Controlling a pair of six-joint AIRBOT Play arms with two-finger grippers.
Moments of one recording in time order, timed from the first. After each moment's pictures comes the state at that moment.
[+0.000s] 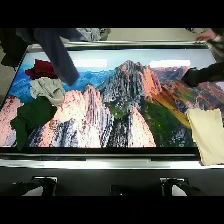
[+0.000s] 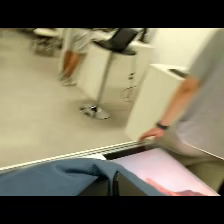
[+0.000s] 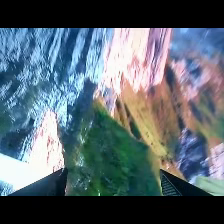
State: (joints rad) left arm -0.10 -1.27 2.04 0.83 -0.90 -1.25; right arm -0.18 -1.18 1.70 -1.31 1.40 1.14
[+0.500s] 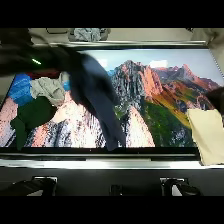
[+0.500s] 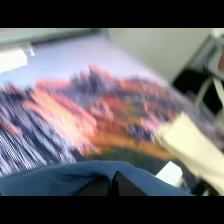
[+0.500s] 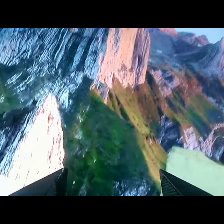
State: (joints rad) left arm -0.34 -1.25 1.69 0.84 -1.07 -1.24; right arm -0.18 -0.85 1.68 -1.37 1.65 1.14
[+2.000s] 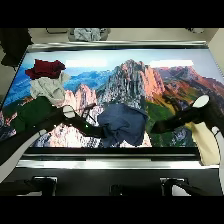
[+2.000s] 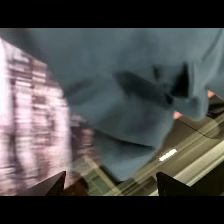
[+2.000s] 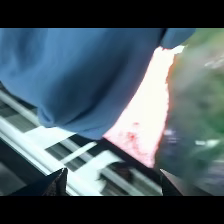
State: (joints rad) left arm -0.47 -1.48 1.01 0.90 -1.10 -1.42; right arm -0.17 -1.30 0.97 -1.04 1.46 0.91
